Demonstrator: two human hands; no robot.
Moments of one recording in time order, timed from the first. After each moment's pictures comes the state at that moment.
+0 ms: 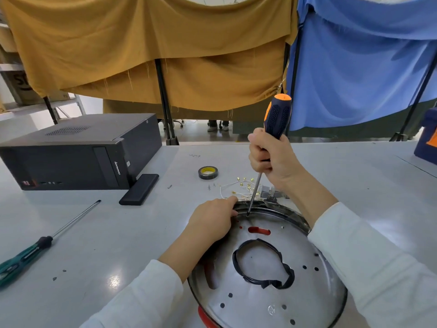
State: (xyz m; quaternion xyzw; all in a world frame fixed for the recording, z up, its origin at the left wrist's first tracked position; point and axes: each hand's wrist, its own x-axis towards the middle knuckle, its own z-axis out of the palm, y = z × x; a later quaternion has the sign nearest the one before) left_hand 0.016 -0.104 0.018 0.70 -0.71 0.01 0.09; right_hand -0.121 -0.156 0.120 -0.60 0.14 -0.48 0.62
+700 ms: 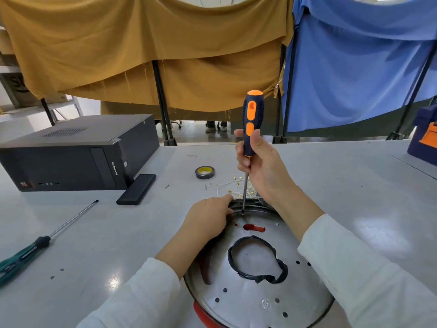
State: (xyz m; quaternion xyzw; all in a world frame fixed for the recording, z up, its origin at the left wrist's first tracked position) left_hand 0.015 -0.104 0.019 0.70 -0.71 0.01 0.08; right_hand -0.114 -0.149 0.097 -0.53 0.08 -0.52 0.67
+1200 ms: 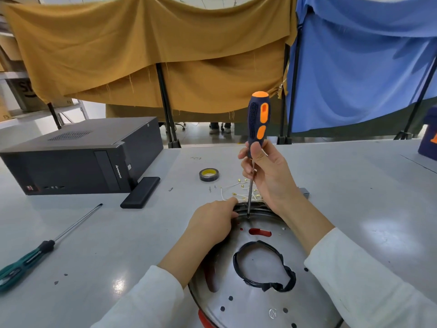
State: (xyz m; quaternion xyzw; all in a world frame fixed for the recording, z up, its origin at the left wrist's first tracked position) left_hand 0.015 -0.100 0.019 0.70 -0.71 0.02 0.10; right_hand -0.116 -0.147 0.085 -0.55 0.08 -0.54 0.64
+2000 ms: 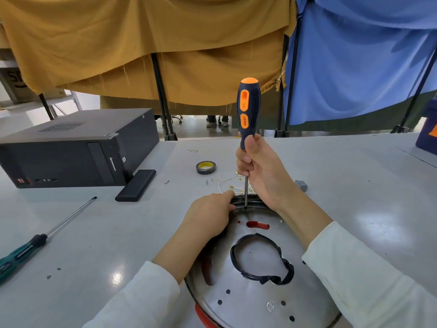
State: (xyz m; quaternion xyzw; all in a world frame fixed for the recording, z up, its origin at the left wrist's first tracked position) left_hand 0.014 -0.100 0.020 0.70 -0.71 0.03 0.09; right_hand -0.114 -0.143 0.082 -0.57 0.09 -0.48 0.66
